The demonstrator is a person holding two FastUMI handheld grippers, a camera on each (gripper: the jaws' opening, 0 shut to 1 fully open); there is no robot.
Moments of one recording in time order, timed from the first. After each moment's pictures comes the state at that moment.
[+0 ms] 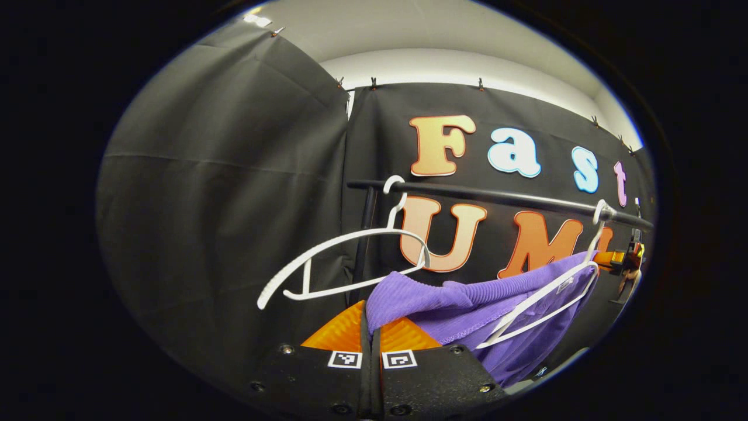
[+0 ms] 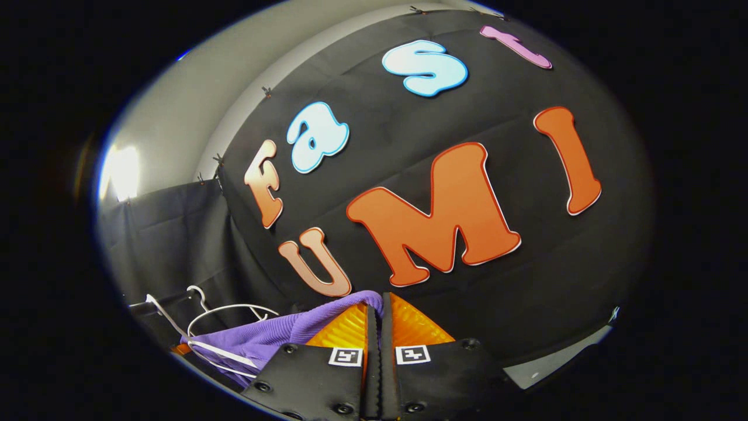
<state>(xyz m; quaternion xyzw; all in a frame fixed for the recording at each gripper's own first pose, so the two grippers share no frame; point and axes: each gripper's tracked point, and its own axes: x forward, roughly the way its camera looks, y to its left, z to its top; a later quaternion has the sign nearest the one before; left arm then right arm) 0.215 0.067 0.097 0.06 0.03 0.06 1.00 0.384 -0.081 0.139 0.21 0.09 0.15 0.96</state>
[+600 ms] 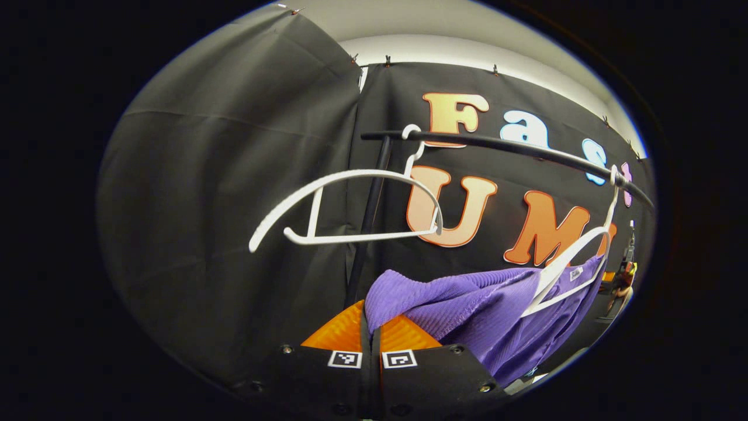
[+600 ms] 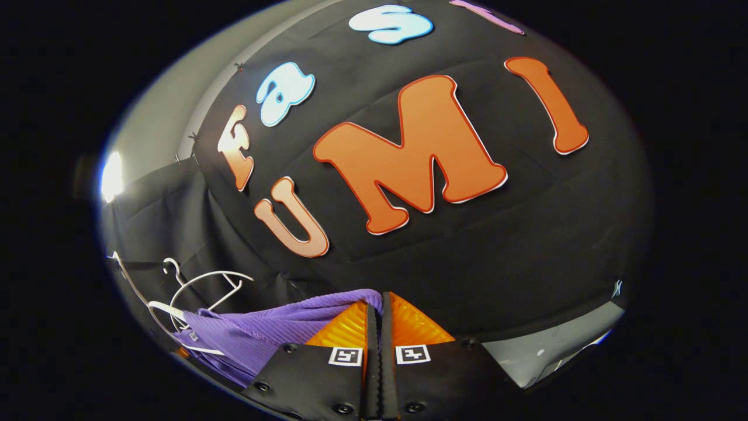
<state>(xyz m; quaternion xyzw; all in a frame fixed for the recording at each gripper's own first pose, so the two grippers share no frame) 0.213 0.090 0.023 0.02 0.09 0.07 0.99 0.385 -0.073 0.019 0.22 0.19 0.13 0.95</state>
